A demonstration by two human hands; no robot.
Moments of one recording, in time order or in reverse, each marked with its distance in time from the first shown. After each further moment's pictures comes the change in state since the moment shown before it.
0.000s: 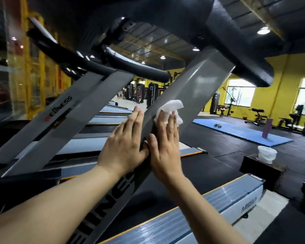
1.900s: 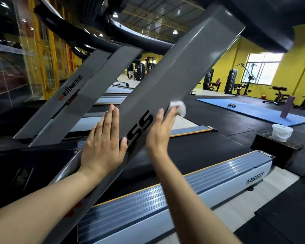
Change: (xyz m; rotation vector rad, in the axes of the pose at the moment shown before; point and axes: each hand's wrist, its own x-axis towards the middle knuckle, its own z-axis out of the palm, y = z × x) left_hand -0.113 -0.005 -0.006 0.200 -0.101 -0.137; right_hand -0.040 -0.028 0.023 0.619 0.187 0.677
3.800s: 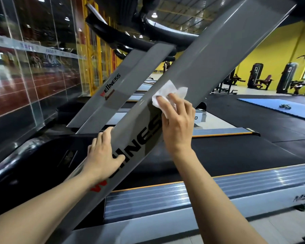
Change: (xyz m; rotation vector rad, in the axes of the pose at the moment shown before) left_hand -0.062 -0.022 -0.035 -0.214 -0.355 -0.527; right_hand -0.001 0.004 -0.015 -0.504 0.058 -0.855
